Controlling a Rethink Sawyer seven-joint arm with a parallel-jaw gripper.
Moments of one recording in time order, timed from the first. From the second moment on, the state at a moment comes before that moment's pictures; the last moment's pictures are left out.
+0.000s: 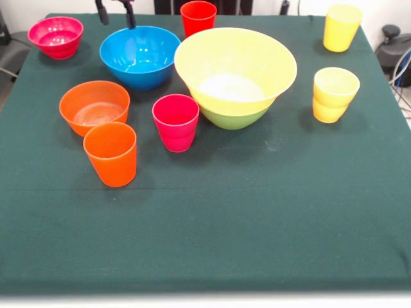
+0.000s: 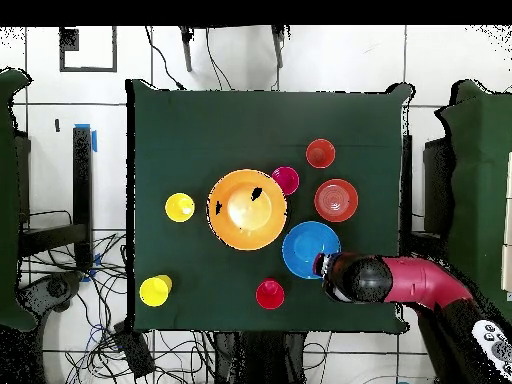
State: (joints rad) arm -0.94 -0.67 0.41 1.92 -0.67 0.61 2.00
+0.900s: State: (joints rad) arm -1.00 -0.61 0.41 1.94 -0.75 0.58 2.00
